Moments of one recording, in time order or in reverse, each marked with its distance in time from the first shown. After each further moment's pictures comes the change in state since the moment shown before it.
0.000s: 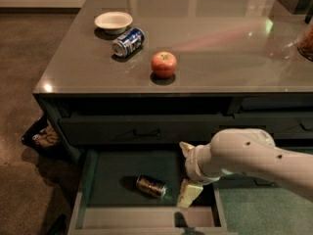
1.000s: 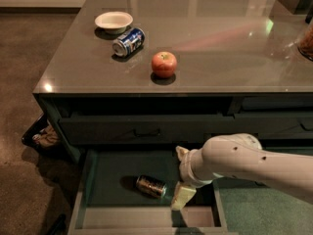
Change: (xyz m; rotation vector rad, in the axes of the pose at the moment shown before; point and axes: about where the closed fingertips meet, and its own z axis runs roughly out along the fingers) arm 0.001 0.003 0.031 -0.003 0.003 0.044
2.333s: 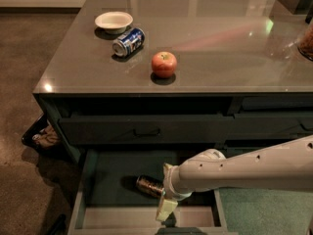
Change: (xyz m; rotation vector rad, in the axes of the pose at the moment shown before) arm 0.003 0.032 0.109 -0.070 0.012 0.046
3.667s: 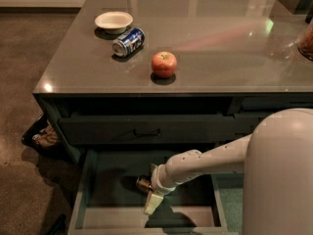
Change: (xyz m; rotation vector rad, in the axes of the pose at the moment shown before) arm -0.016 -0.024 0.098 -0.071 -0.083 -0.015
